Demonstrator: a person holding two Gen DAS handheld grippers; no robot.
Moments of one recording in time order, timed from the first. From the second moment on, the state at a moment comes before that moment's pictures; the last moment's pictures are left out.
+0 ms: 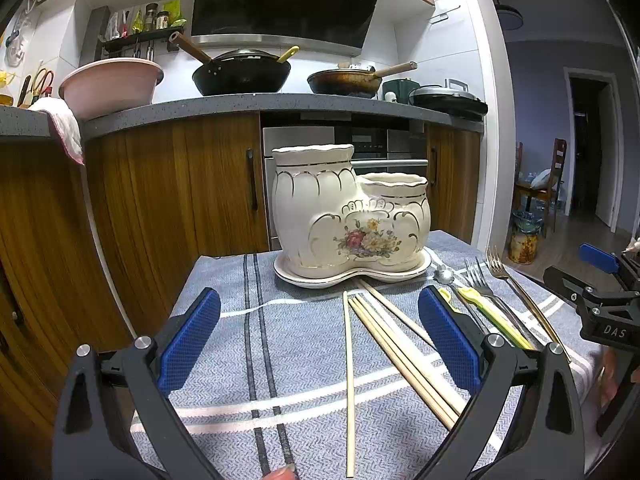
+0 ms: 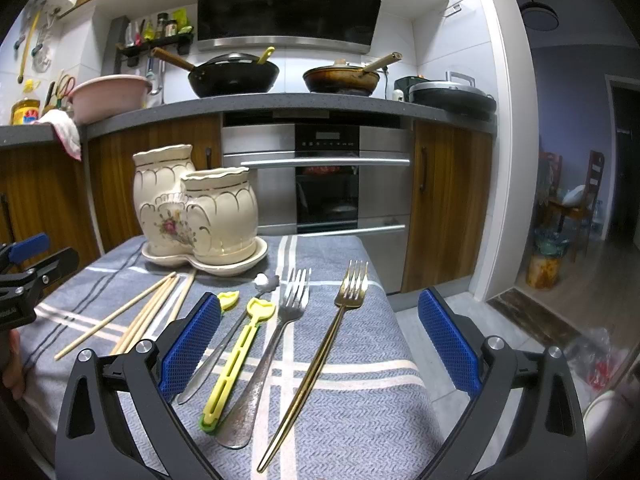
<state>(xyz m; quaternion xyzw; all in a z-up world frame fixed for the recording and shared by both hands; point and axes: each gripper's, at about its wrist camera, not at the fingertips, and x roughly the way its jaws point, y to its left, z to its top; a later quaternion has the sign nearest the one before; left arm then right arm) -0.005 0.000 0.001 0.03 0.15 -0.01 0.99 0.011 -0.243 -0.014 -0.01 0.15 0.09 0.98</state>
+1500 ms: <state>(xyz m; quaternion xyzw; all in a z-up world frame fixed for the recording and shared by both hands) -0.006 0.000 0.001 0.03 0.15 -0.01 0.99 0.012 -0.245 -0.015 -0.01 0.16 0.09 0.98</state>
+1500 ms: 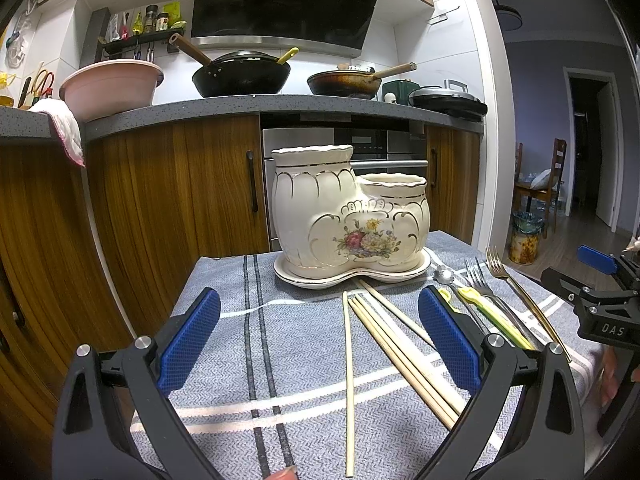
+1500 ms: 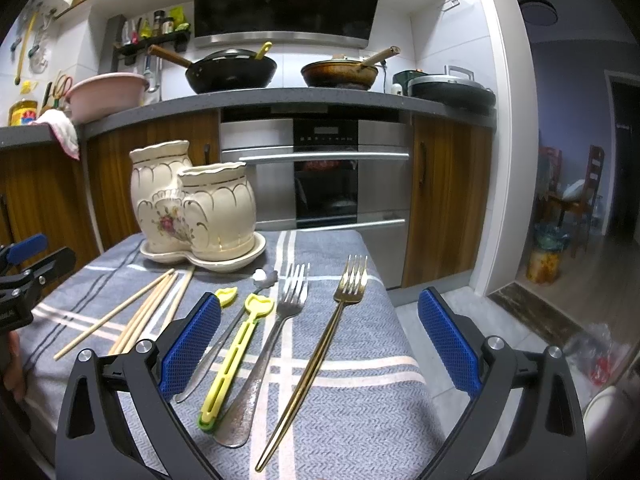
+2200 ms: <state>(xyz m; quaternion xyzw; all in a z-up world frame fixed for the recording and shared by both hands) -0.007 -0.001 0.001 0.03 0.15 -0.01 0.99 0.012 -0.248 -0.013 -0.01 0.16 0.09 0.98</state>
